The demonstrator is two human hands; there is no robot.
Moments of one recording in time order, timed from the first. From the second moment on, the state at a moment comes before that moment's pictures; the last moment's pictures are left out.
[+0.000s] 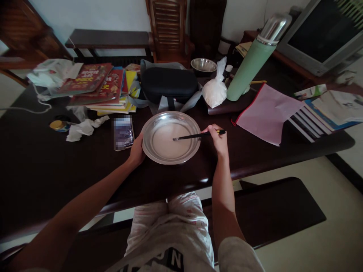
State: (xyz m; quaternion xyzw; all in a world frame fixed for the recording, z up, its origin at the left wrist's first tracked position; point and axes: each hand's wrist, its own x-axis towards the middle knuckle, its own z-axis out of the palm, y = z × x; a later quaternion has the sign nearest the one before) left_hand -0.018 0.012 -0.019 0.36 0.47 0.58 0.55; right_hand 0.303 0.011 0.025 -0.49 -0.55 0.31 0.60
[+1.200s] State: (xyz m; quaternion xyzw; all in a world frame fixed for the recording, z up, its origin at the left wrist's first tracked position) left_hand -0.019 0.013 -0.020 0.37 0.49 0.57 0.55; right_hand 0.300 0.011 0.028 -0.48 -0.60 0.34 0.54
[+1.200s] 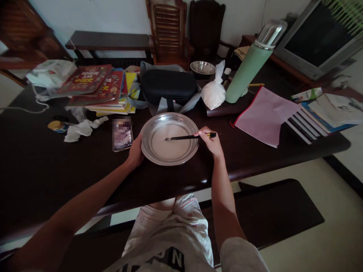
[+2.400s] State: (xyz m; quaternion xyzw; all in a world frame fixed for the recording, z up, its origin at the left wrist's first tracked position) left_hand -0.051 0.020 0.006 0.65 0.64 0.37 0.19; right_hand 0.303 0.010 0.025 -0.49 -0.59 0.33 0.55
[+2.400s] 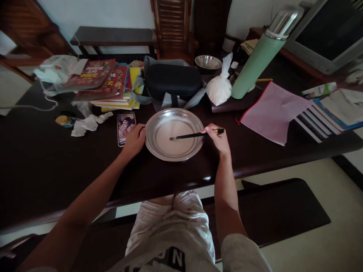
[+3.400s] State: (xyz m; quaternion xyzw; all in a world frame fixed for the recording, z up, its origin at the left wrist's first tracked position) left_hand -0.035 0.014 -0.009 0.55 0.54 0.51 0.39; right_hand 0.305 0.011 0.022 -0.48 -0.57 0.33 0.57
